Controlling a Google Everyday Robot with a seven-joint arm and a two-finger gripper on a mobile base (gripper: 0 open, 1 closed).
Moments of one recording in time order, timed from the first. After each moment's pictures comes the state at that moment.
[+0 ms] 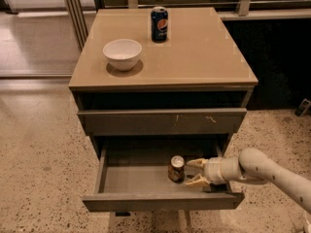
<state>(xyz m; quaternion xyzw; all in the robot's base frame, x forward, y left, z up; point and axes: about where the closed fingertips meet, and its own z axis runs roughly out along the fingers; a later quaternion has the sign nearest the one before) 0.539 -0.147 0.435 -0.55 0.70 0.25 0.37</state>
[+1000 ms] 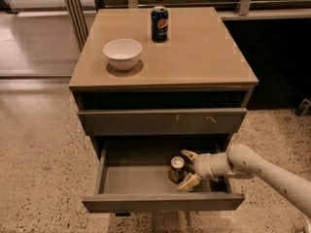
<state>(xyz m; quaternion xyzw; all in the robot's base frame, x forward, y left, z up) 0.556 -0.109 0.429 -0.57 0.67 0.27 0.38</state>
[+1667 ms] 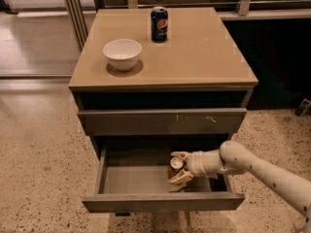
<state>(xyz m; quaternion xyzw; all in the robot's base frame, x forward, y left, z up) 0.565 -0.081 0.427 -0.59 0.65 0.29 0.38</state>
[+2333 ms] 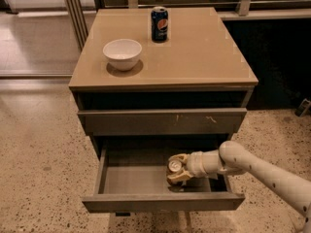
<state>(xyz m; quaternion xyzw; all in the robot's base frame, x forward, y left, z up) 0.564 -0.080 0.426 -0.59 0.65 0.29 0.38</state>
